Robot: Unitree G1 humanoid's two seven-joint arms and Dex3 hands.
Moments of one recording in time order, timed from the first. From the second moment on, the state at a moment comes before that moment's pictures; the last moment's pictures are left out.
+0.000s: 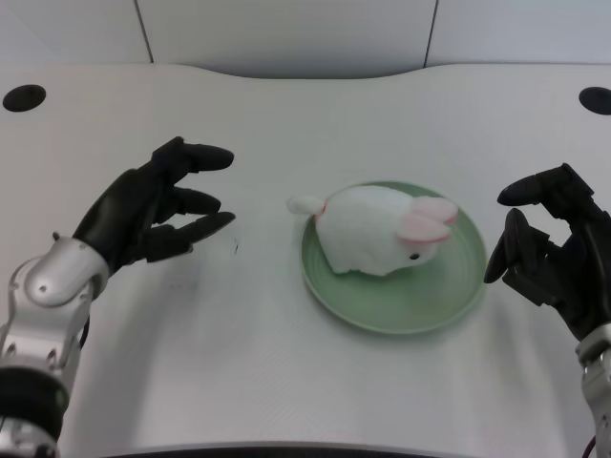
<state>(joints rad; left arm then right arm) -0.59 0.24 0.01 0.86 -0.03 -0.35 -0.44 -0.24 0.00 -0.13 0.32 0.18 -0.18 0.20</state>
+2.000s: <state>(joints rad) -0.05 0.11 0.24 0.29 -0.36 0.01 -0.38 -0.37 -0.04 -0.17 0.58 0.19 -0.30 0.22</state>
